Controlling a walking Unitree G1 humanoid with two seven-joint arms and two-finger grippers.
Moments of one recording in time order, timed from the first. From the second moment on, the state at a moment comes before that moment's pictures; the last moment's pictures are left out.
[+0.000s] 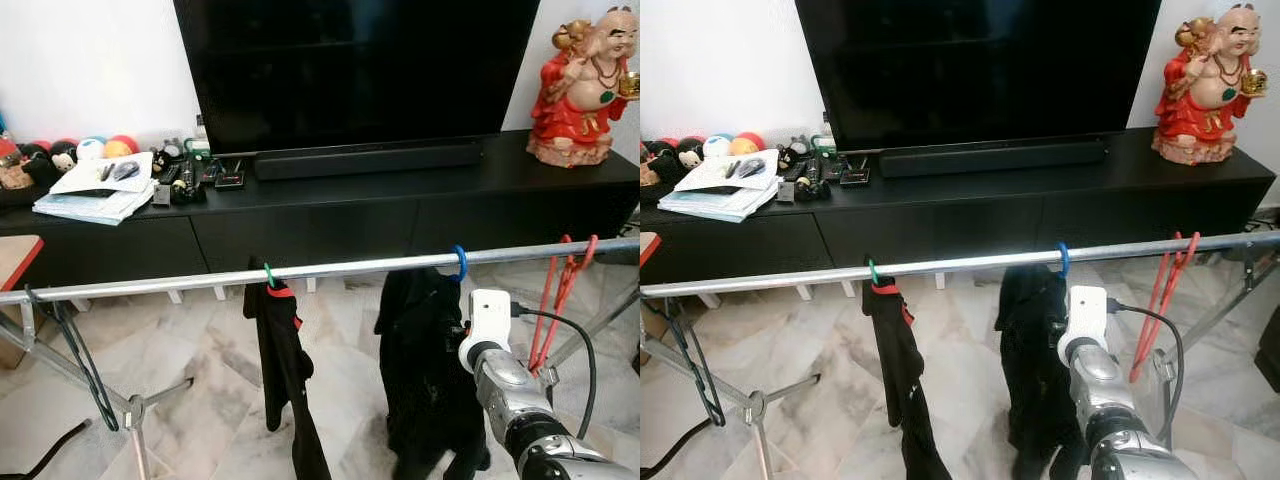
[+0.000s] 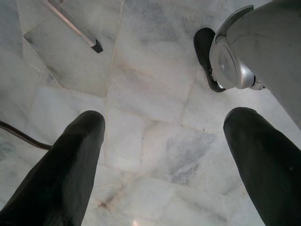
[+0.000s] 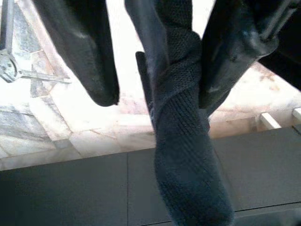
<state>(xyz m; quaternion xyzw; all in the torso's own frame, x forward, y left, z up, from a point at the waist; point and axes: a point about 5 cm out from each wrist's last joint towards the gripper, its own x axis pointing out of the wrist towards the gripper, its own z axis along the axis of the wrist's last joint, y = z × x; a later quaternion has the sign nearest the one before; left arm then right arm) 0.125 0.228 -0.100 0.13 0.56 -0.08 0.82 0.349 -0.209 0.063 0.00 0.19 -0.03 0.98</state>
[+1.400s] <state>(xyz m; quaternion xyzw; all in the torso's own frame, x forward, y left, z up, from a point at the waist) 0.168 0.208 -0.086 0.12 0.46 -0.01 0.88 0.348 -0.205 0.070 0.01 0.11 -0.04 0.99</state>
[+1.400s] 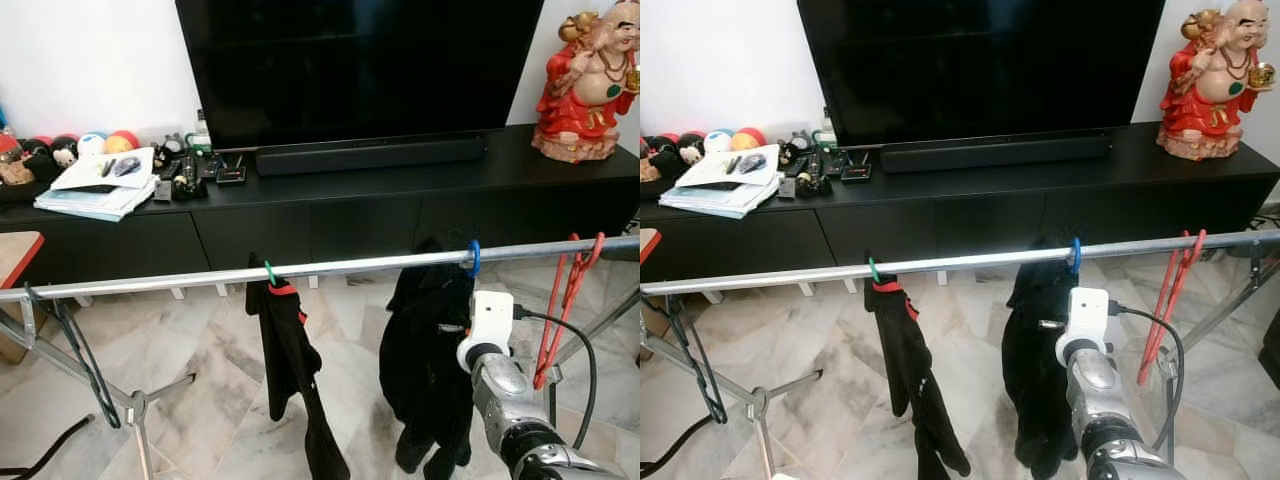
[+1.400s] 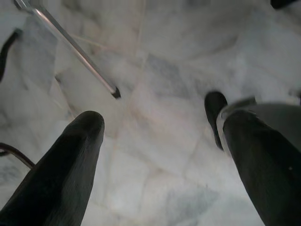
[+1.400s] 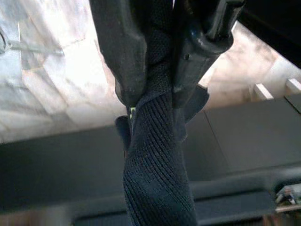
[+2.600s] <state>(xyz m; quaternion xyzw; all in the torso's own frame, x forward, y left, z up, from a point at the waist) 0.164 0.222 -0.084 0.10 0.44 0.05 0.89 0.286 -0.204 0.024 0.02 0.08 -0.12 0.99</state>
